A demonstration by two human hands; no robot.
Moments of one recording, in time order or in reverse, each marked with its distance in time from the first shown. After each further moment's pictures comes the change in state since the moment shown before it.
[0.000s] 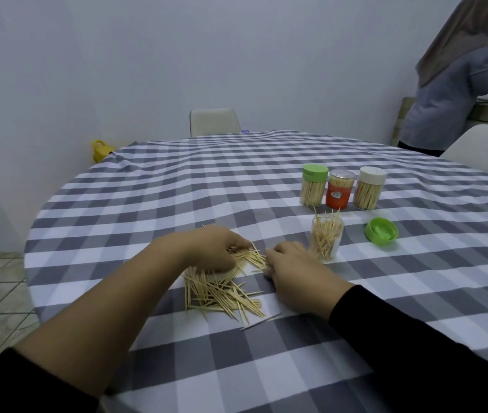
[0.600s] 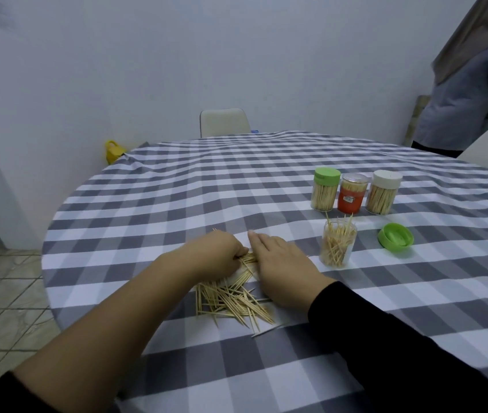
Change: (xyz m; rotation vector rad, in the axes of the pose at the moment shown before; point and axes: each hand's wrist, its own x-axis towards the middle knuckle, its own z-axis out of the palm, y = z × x) left_hand 0.000 -0.004 0.010 0.319 0.146 -0.003; right_hand 0.027 -0.019 0.006 -0.023 0.039 -0.096
